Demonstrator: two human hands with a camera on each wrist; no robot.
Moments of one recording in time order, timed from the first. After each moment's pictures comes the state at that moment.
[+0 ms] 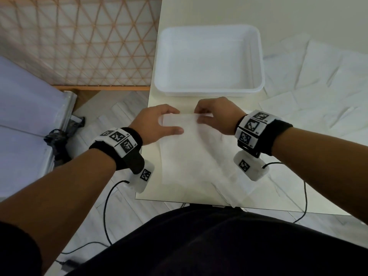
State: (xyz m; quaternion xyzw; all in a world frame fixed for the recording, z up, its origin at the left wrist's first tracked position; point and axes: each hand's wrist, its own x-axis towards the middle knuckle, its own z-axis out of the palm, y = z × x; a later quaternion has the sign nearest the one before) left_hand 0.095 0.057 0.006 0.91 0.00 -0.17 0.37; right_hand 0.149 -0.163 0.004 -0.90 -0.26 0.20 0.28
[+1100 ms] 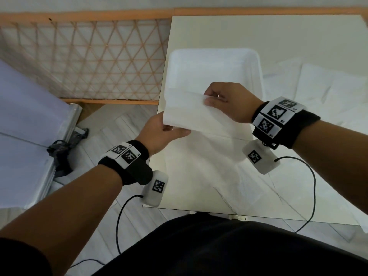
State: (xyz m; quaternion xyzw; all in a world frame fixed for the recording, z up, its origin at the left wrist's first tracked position) left_hand 0.072 0.052 0.036 0.78 0.07 -0.13 0.61; right_hand 0.168 -0.161 0.067 -0.90 -0.25 0.13 0.32
